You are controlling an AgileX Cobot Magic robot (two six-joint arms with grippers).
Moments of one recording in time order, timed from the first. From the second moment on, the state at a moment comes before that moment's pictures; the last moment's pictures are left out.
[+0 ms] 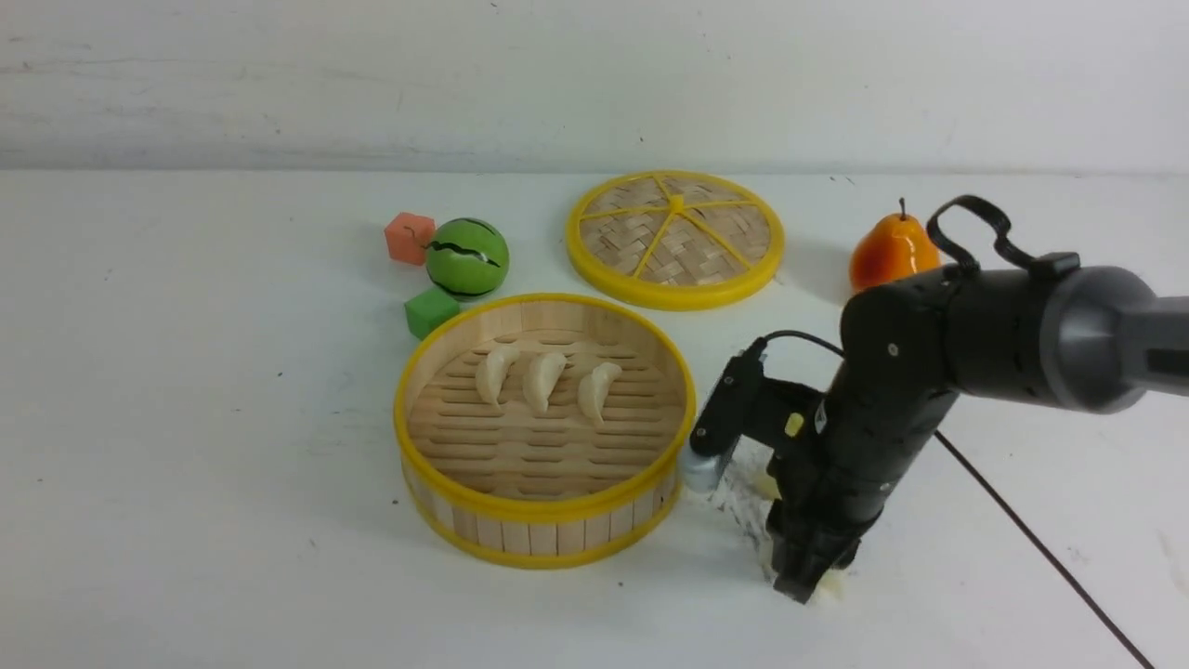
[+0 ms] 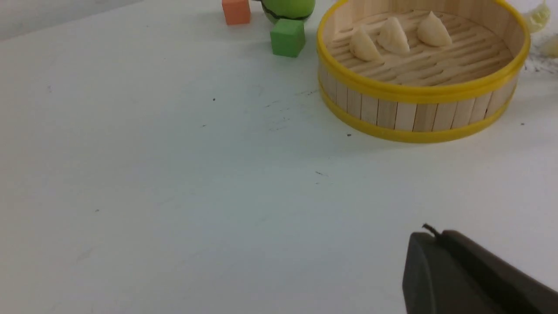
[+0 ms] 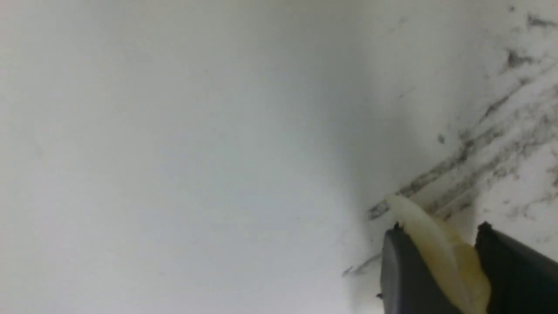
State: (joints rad) right arm 0.46 1.90 -1.27 0.13 0.80 -0.57; left arm -0.62 0.09 -0.36 0.40 0.78 -0.29
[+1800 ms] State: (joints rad) right arm 0.65 1.98 -2.07 -0.12 1.12 -0.18; left arm -0.62 0.09 -0.36 0.42 0.75 -0.31
